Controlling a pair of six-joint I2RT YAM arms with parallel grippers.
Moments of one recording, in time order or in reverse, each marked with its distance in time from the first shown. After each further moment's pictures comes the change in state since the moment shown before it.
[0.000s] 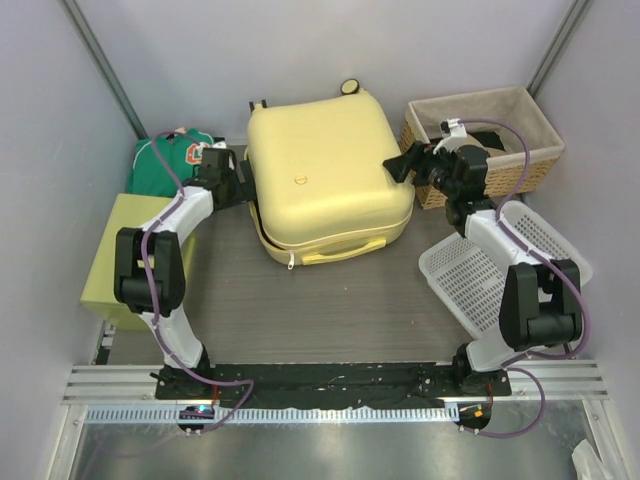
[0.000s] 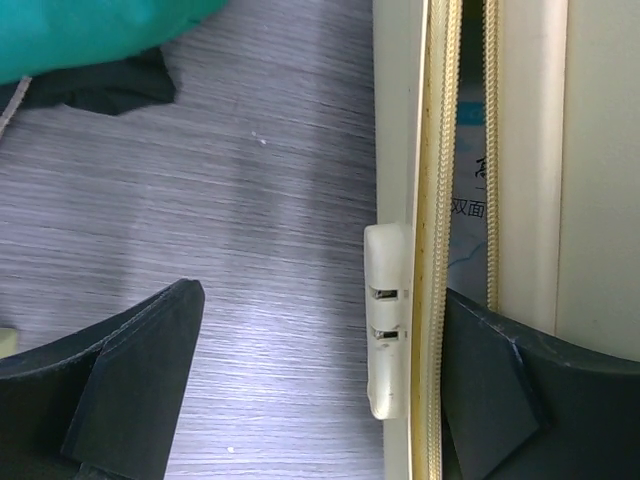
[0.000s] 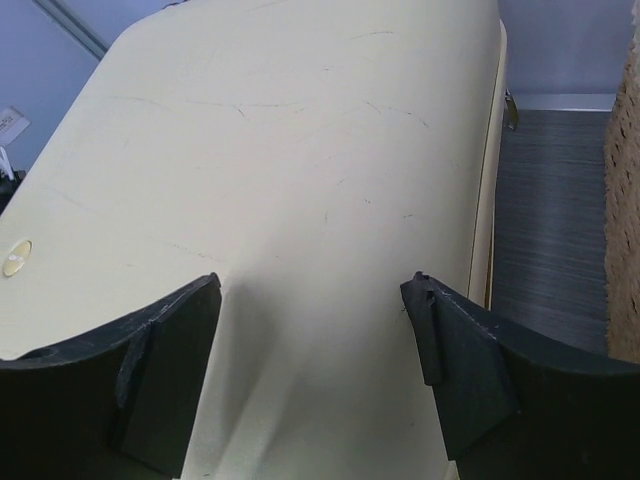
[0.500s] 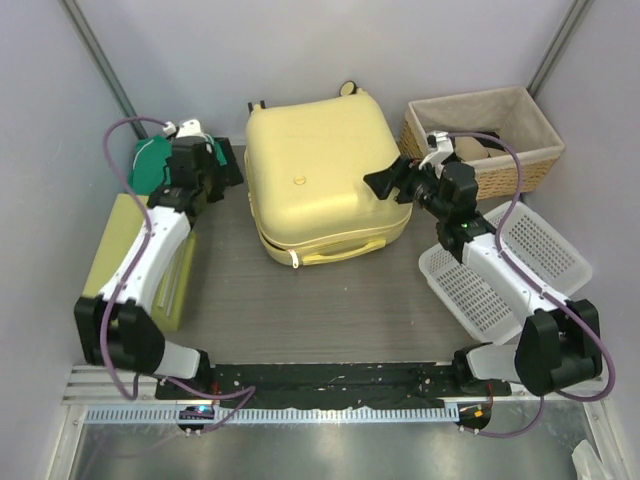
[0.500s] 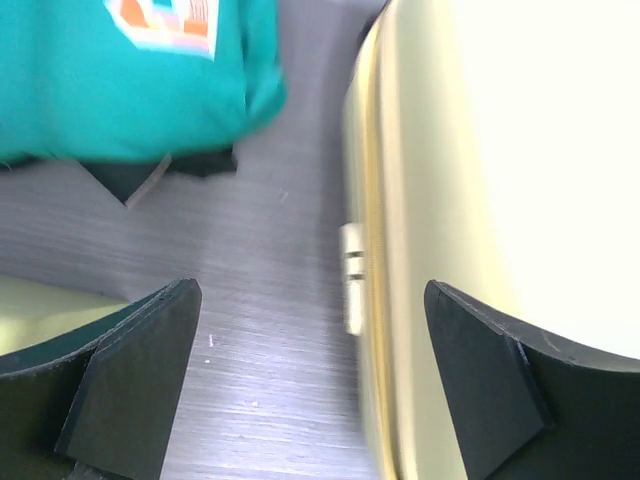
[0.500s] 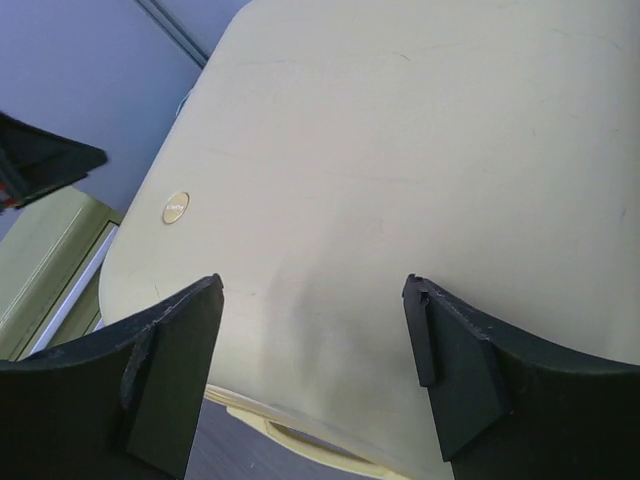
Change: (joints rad) left arm -0.023 -0.320 -0.023 -0.056 -0.154 0.043; right arm 0.150 -0.217 -0.115 -0.042 0.111 0.123
